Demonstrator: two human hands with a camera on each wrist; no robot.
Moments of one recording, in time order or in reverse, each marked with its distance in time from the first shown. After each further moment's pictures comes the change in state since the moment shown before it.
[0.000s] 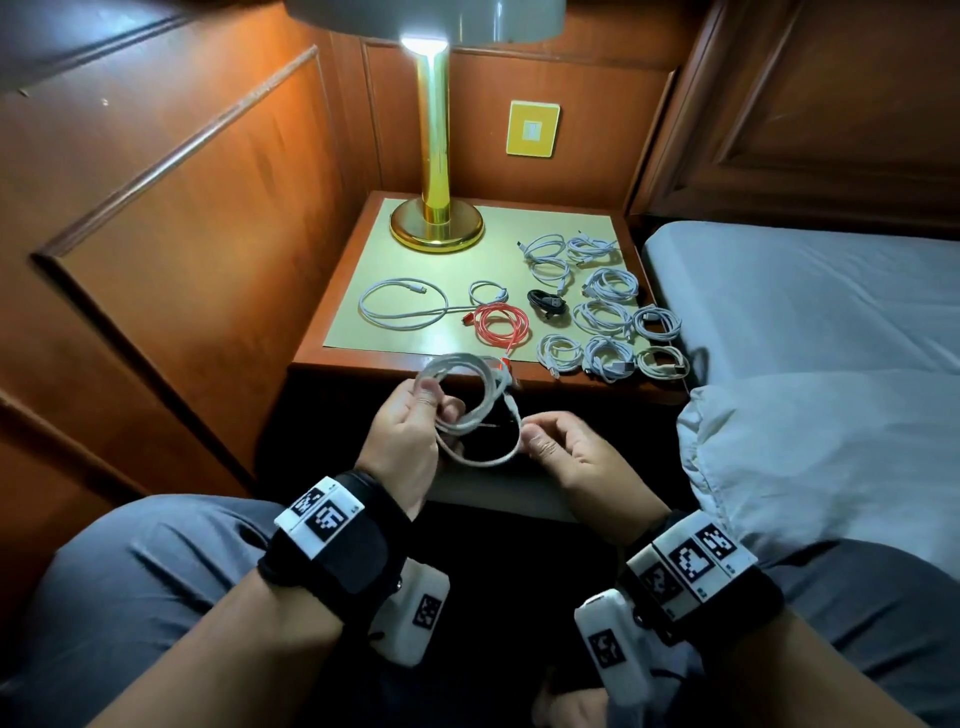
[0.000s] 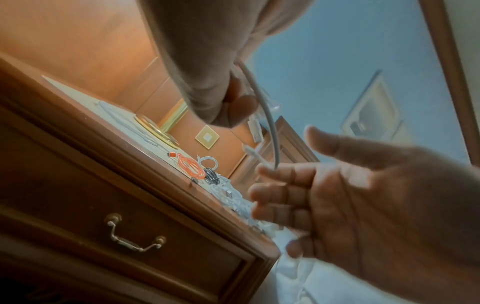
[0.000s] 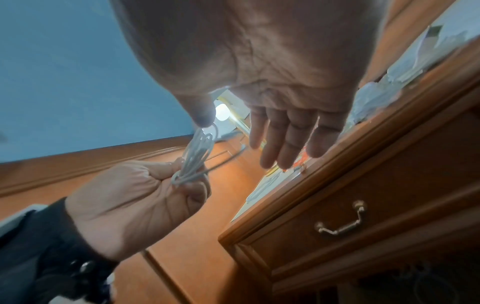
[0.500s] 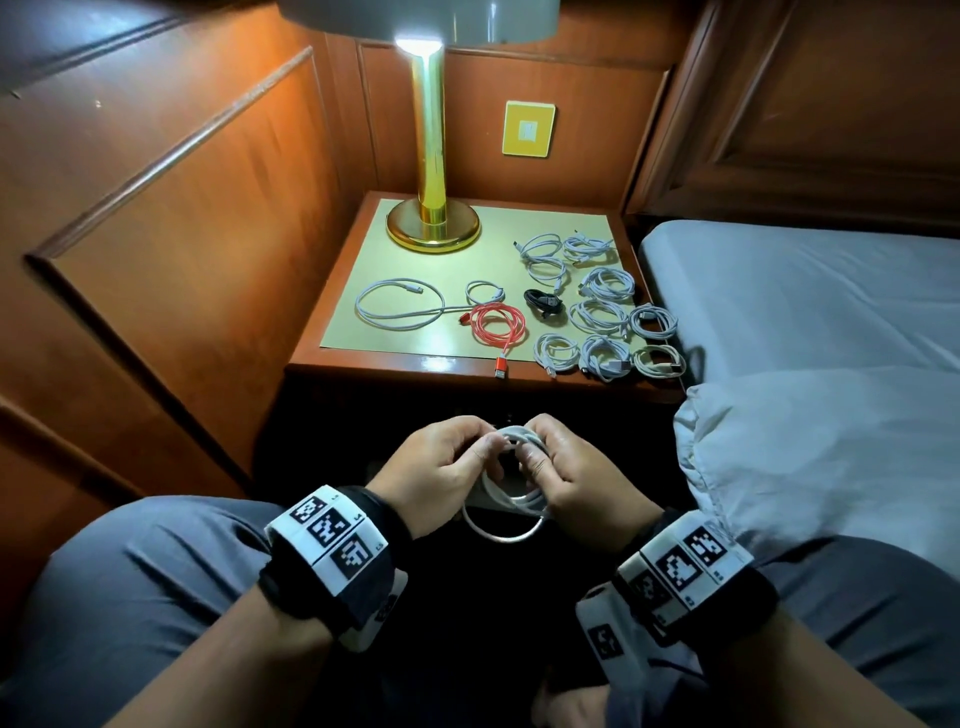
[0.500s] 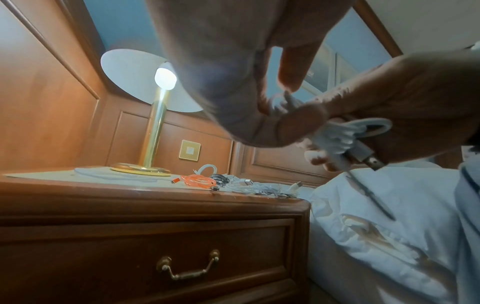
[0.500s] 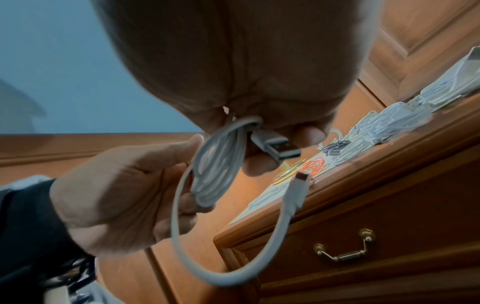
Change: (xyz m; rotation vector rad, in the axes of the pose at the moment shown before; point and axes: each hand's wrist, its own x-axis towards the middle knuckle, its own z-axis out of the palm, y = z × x) left_hand -0.009 -0.007 -0.010 0.584 -0.446 0.177; right_hand -0.006 -0.011 -0.001 -0.188 -0.117 -0.160
